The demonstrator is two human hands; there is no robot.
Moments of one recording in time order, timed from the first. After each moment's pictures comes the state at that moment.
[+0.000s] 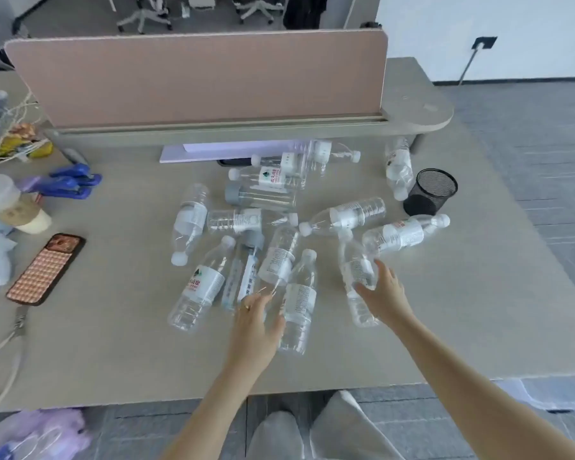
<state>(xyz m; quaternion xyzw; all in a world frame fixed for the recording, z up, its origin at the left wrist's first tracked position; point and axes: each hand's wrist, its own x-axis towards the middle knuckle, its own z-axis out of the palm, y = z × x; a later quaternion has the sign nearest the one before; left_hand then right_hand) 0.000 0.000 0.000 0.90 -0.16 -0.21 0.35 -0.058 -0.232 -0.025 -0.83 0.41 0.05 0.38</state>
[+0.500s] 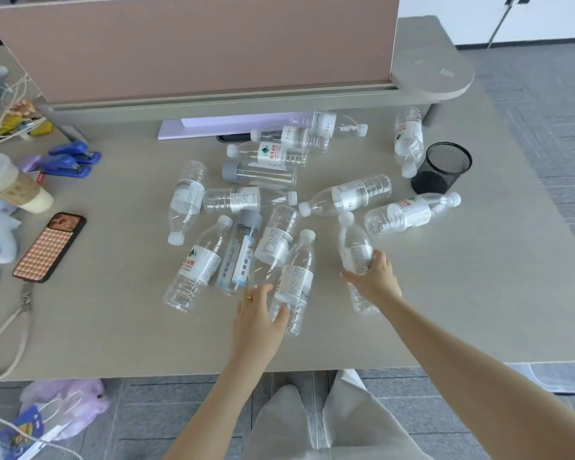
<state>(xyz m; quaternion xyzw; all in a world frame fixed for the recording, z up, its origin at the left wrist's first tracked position) -0.021 -0.017 -0.012 0.92 -0.11 -0.20 0.31 -0.052 -0.239 -0.058 -0.79 0.46 0.08 0.39</state>
